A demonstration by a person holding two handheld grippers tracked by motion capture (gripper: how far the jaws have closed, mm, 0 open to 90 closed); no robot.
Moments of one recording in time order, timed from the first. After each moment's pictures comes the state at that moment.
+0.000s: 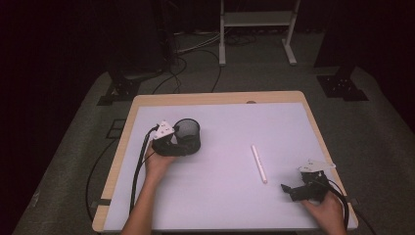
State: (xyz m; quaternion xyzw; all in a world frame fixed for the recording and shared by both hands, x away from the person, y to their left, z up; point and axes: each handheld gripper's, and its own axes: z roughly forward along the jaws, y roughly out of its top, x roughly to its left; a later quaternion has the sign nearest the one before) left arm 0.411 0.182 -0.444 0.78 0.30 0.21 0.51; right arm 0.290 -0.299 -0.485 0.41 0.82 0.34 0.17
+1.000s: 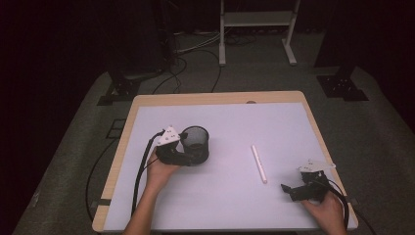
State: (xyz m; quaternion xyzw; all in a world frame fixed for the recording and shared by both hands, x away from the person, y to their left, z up) left arm 0.373 0.160 -0.426 0.80 0.26 0.16 0.52; right arm 0.290 -0.299 -0.485 0.41 0.82 0.34 0.17
